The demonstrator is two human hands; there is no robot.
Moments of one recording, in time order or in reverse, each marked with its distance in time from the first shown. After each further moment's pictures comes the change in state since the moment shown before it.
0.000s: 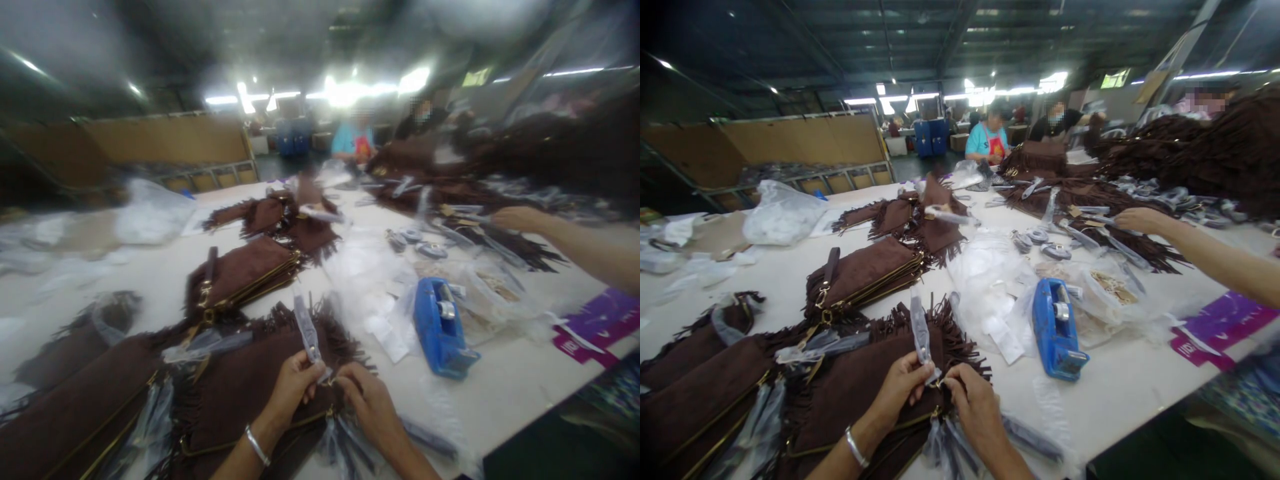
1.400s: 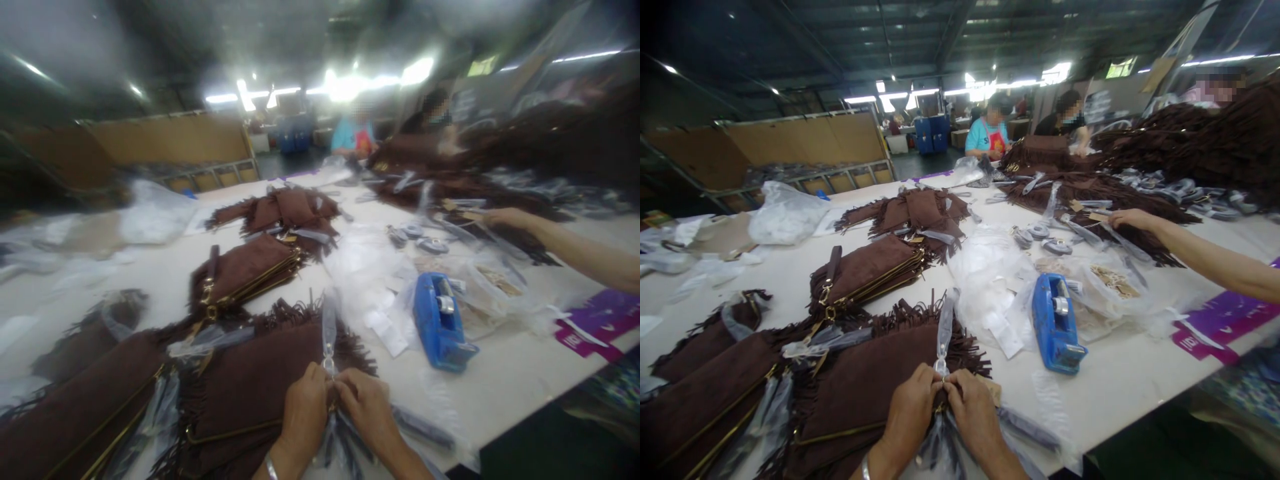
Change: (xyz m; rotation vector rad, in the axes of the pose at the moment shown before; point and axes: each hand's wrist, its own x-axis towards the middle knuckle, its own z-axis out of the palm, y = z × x) left_hand -0.034 -0.010 0.034 1.045 0.144 0.259; right_hand -0.009 0.005 0.010 -0.103 0.026 -0.002
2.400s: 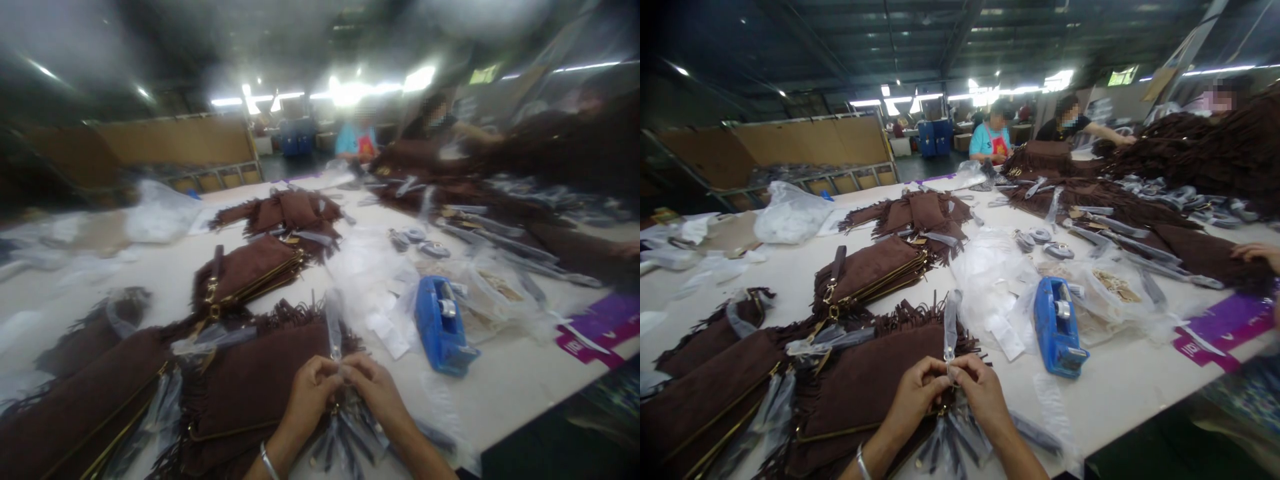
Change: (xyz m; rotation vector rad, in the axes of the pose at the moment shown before) left_hand 0.011 0.007 -0.010 -0.985 -0.045 -0.199; right_hand 0.020 0.002 -0.019 0.505 -0.055 0.097
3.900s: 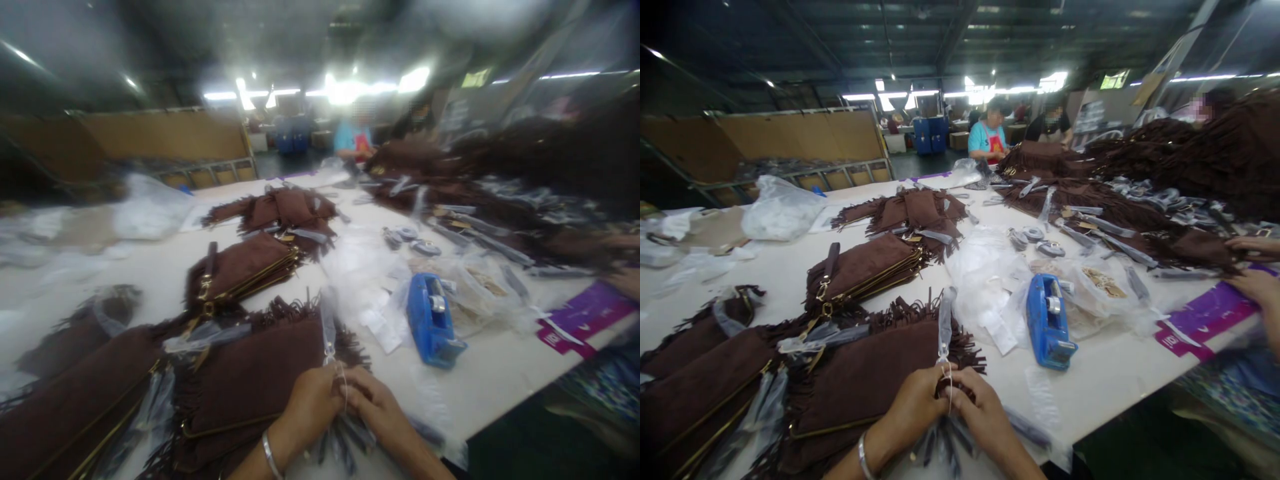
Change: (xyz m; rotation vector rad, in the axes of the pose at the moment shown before) left_hand -0.008 0.010 0.005 0.586 -0.224 0.207; right_hand -0.035 -0.009 -0.009 -0.139 -0.155 -0.114
